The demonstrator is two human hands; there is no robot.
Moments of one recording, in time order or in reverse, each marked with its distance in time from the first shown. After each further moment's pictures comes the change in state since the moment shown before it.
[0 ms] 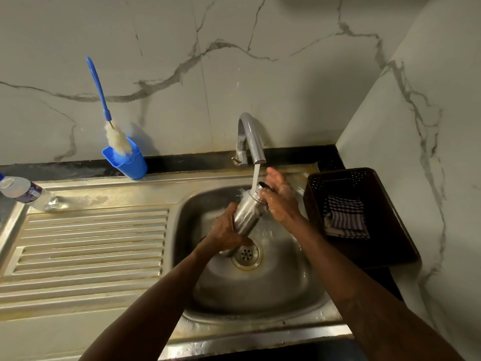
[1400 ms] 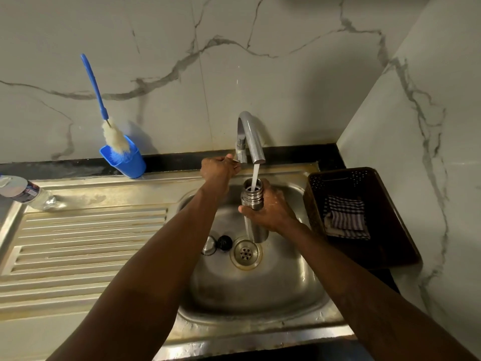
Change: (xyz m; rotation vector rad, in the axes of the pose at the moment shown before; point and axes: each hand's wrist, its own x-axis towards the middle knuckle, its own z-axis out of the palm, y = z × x) left_hand 0.110 0.074 -0.073 -1.007 0.531 -0.453; right_hand -0.005 0.003 0.012 -0.364 -0.199 -0.001
